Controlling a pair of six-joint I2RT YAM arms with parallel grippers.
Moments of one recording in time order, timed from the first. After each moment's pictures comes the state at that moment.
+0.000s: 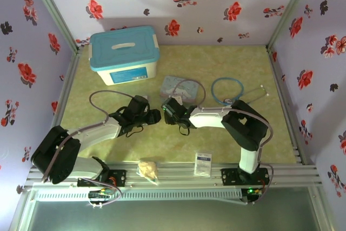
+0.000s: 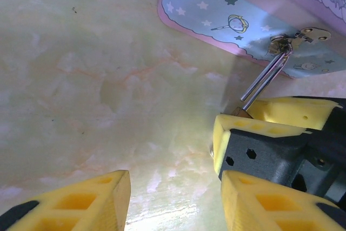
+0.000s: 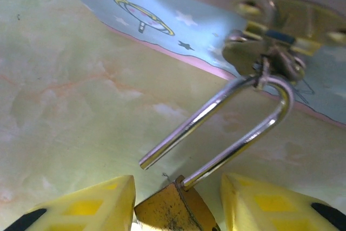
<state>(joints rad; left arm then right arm) -0.70 1.34 0.61 -0.09 0.04 -0.75 0.95 1.83 0.99 -0.16 0.25 0.68</state>
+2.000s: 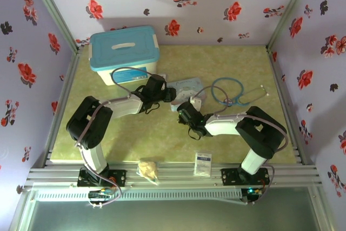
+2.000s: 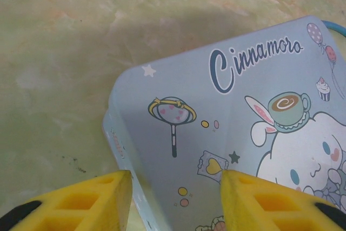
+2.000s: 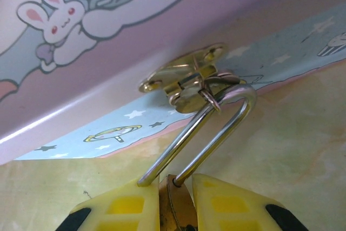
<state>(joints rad) -0.68 1.80 1.03 0.05 0.01 -0.56 0.88 1.66 0.69 0.11 0.34 0.95</state>
